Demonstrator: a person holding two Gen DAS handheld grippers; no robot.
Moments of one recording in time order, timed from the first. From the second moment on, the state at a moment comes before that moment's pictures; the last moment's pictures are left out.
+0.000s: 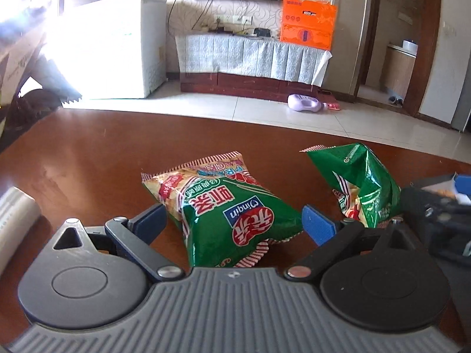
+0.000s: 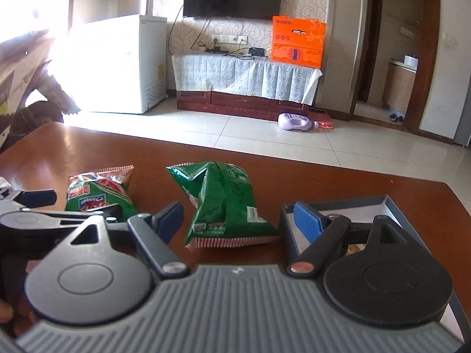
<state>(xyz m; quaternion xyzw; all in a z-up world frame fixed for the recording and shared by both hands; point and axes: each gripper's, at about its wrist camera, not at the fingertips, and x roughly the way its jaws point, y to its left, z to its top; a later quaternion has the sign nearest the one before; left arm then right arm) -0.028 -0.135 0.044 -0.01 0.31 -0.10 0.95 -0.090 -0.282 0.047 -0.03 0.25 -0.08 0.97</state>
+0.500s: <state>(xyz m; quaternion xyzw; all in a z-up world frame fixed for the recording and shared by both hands) 0.014 -0.138 0.025 0.02 0.31 -0.08 0.95 -0.017 -0.284 0.018 -0.04 0.29 -0.09 0.95</state>
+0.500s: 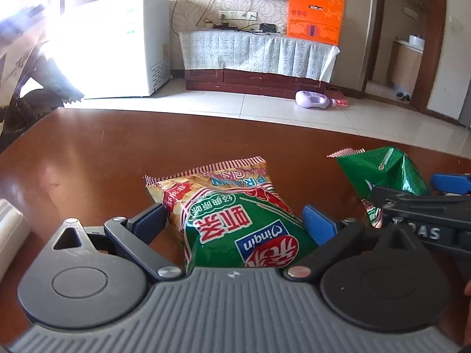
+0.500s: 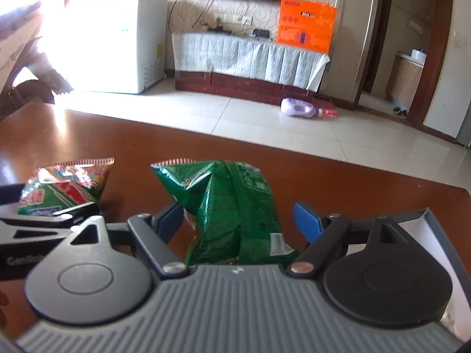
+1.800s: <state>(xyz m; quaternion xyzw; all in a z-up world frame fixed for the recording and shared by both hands) -0.025 -0.143 0.017 0.04 0.31 -0.12 0.94 -0.130 -0.263 0.021 -0.01 0.32 -0.05 0.95</state>
